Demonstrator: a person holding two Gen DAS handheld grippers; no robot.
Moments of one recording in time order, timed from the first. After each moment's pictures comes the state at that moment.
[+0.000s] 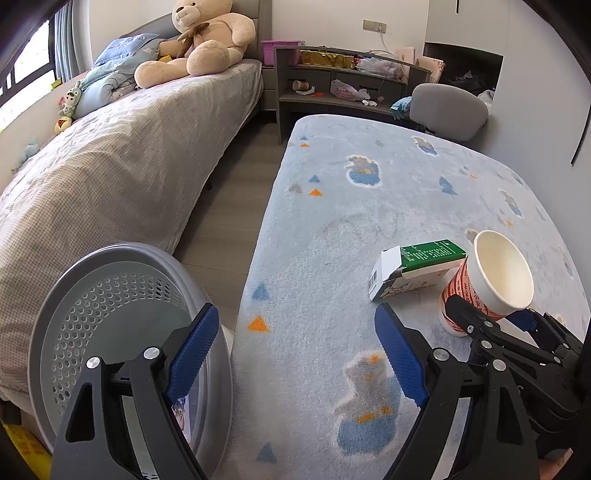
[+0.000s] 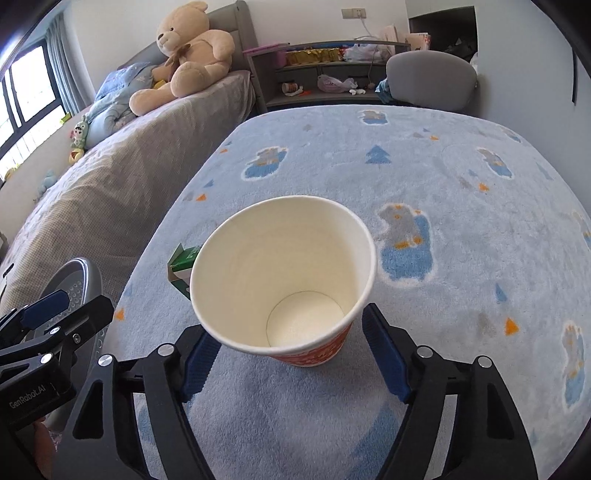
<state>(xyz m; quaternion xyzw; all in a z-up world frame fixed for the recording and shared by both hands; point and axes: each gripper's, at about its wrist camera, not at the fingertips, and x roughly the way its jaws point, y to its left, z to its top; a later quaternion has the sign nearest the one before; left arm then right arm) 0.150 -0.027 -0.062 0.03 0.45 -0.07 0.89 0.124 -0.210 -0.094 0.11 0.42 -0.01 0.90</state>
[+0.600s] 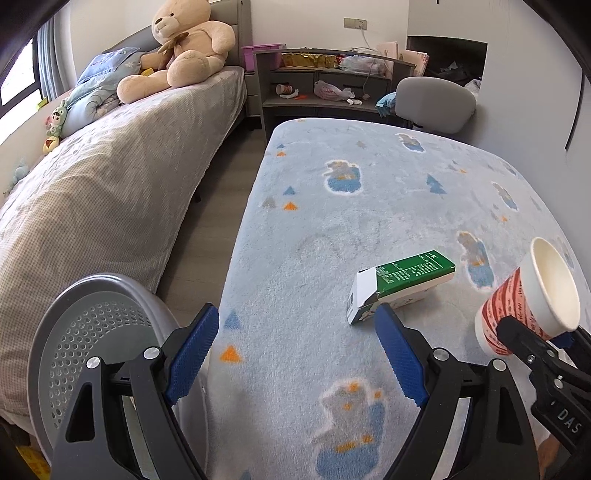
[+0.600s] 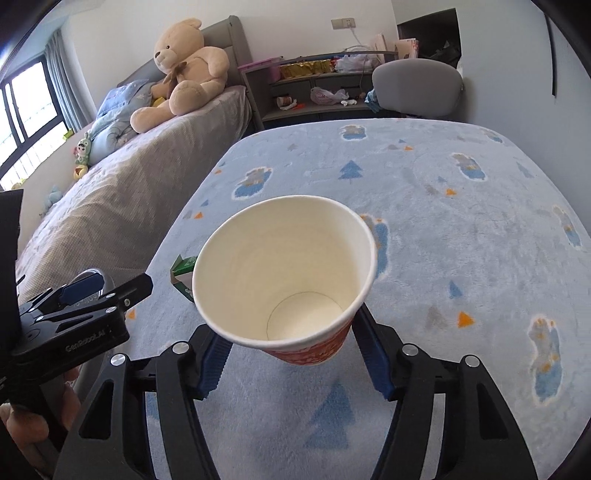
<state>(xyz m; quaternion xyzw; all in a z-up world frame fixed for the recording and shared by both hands) 0.167 -0.058 -0.065 0.06 0.44 -0.09 0.89 0.091 -0.243 -0.070 0.13 0.40 -0.02 0.91</state>
